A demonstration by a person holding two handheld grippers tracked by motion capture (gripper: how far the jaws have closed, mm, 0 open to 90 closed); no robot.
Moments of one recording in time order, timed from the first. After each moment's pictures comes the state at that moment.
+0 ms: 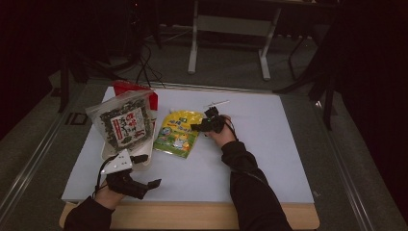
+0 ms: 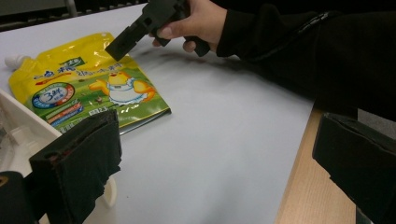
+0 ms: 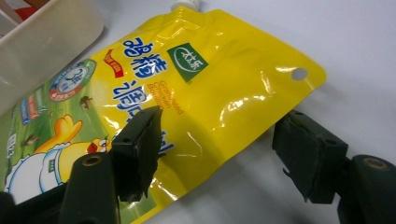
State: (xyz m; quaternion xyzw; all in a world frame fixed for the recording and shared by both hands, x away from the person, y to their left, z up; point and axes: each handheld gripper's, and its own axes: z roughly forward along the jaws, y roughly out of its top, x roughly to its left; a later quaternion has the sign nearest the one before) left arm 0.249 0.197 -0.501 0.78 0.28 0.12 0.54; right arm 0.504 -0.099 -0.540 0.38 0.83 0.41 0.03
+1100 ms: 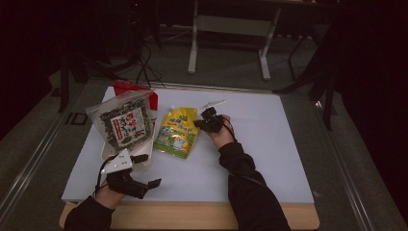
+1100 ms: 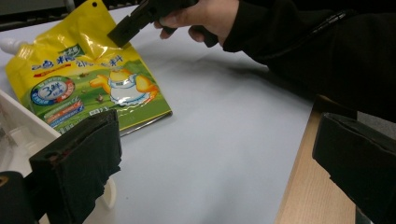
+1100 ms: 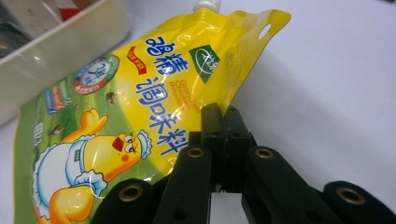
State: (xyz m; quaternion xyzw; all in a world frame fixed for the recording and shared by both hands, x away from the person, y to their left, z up) left arm 0.250 0.197 -0.501 0.78 0.29 0.12 0.54; right arm 0.477 -0.089 -0.511 0.34 0.85 0.40 0.10
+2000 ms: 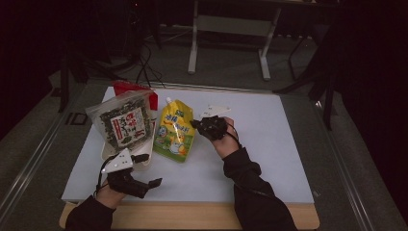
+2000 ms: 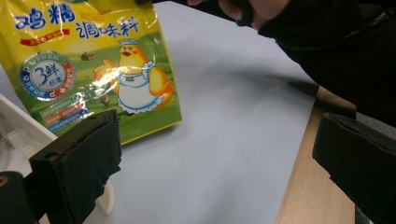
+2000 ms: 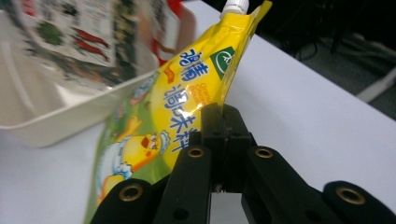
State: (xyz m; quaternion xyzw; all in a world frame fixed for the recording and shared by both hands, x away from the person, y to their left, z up) left arm 0.251 0.194 -0.501 0.78 0.29 0.12 0.54; right arm 0.408 -0.090 -0.457 0.24 0.84 0.46 0.17
